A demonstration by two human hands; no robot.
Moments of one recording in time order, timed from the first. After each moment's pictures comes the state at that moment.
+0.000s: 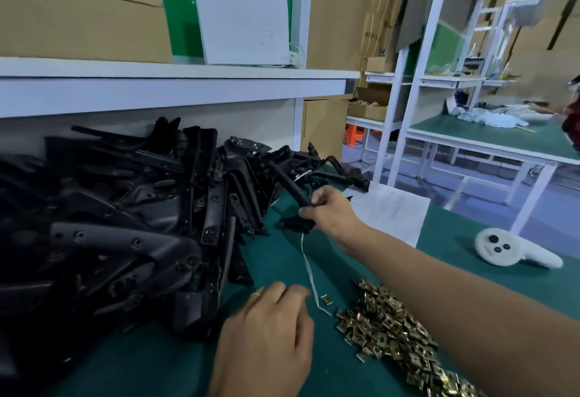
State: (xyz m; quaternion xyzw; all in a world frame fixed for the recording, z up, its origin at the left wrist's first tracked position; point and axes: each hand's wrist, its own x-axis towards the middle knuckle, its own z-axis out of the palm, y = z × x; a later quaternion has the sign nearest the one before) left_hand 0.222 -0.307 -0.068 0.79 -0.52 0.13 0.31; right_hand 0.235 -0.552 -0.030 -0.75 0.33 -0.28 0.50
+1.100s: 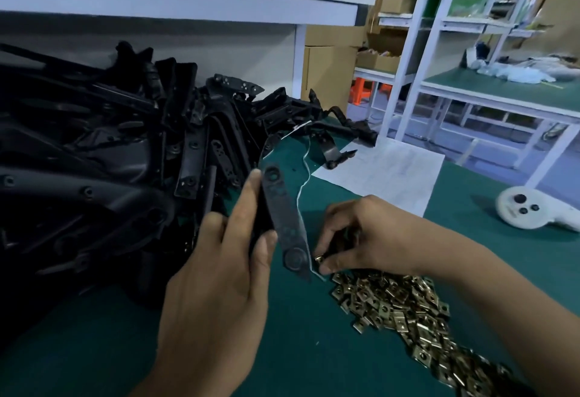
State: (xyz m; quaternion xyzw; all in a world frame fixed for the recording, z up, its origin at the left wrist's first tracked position) left_hand 0.233 -0.307 -0.063 0.80 -0.45 0.09 0.38; right_hand 0.129 -0.531 -0.037 -0.96 0.09 -0.03 0.27
